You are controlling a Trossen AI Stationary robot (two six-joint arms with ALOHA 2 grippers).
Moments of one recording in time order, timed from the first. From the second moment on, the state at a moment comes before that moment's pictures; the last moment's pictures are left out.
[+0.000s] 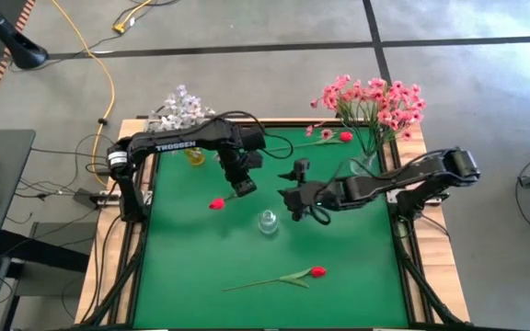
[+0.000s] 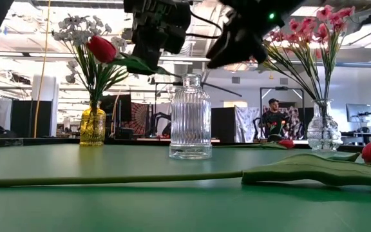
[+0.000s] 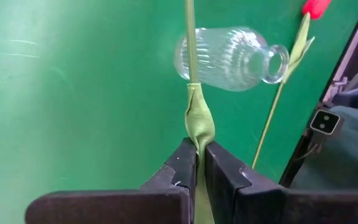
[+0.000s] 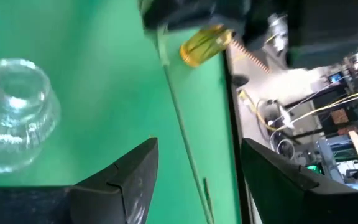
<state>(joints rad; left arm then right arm) 0.30 1.84 1.67 -1.24 0.47 -0.21 0.14 1.48 0.99 -0.09 0.60 -0.50</state>
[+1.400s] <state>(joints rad) 0.27 1.84 1.67 -1.22 0.50 0.04 0.13 1.59 1.05 -0.22 0.51 -0.44</state>
